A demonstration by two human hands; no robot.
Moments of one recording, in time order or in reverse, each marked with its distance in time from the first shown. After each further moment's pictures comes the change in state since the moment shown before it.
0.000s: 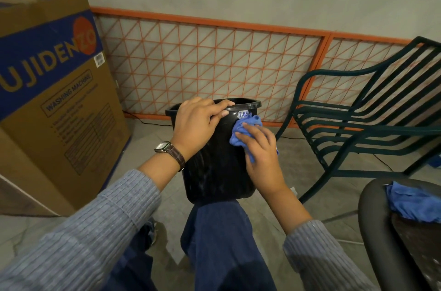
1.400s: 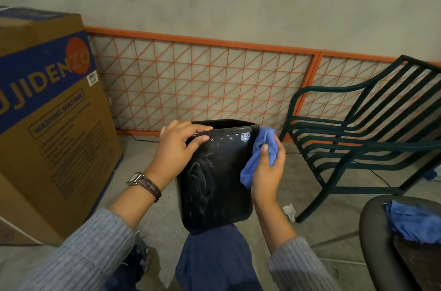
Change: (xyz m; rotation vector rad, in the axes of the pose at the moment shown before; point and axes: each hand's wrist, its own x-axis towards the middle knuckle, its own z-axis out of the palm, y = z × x) left_hand -0.007 -0.025 -0.012 -0.282 -0.052 -0.210; right_hand 0.031 -0.001 0.017 0.795 0.518 0.796
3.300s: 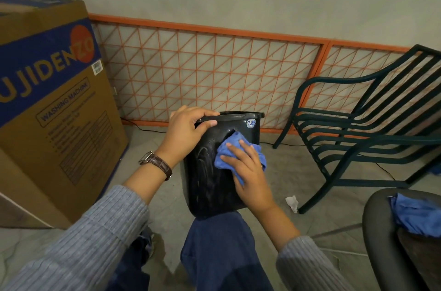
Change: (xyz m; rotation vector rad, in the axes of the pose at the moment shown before) left_hand 0.017 -0.012 0.014 -0.037 0.000 -0.023; right_hand -0.020 0.037 -0.021 -0.645 -0.704 -0.759
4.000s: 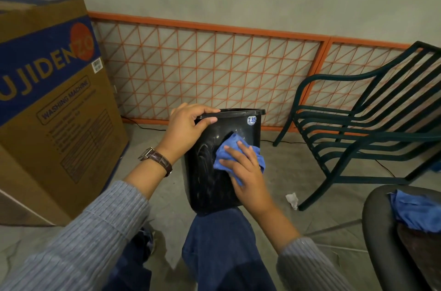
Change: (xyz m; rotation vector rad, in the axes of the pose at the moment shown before) left_hand 0.000 0.003 -0.003 -0.004 -0.012 0.013; right_hand -0.009 -0.003 0.006 0.012 0.003 0.009
